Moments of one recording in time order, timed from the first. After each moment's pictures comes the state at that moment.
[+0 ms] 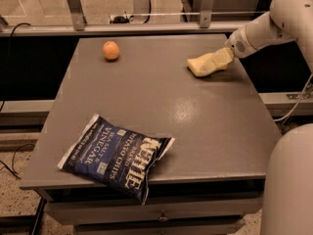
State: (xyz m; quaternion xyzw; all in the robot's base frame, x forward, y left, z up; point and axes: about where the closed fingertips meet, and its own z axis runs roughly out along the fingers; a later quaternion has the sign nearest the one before) arm 0.753 -0.224 0.843 -0.39 0.84 0.14 0.35
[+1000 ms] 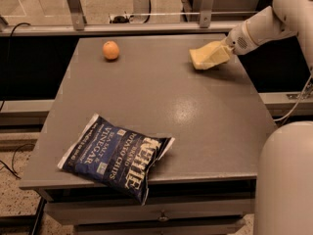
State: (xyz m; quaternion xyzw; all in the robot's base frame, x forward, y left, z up) arm 0.740 -0.210 0.857 -0.44 0.82 0.18 0.34
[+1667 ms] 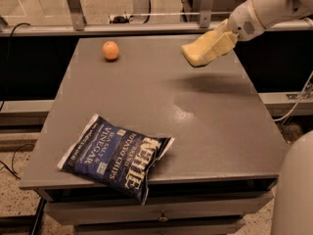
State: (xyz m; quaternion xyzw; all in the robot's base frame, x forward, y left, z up) arm 0.691 -0.177 0.927 -0.52 0.75 0.18 0.36
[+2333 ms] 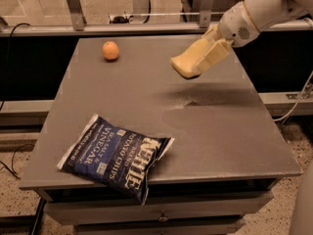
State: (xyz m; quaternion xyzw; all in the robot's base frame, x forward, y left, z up) arm 0.639 -0.138 0.927 -0.60 0.70 0.21 0.33
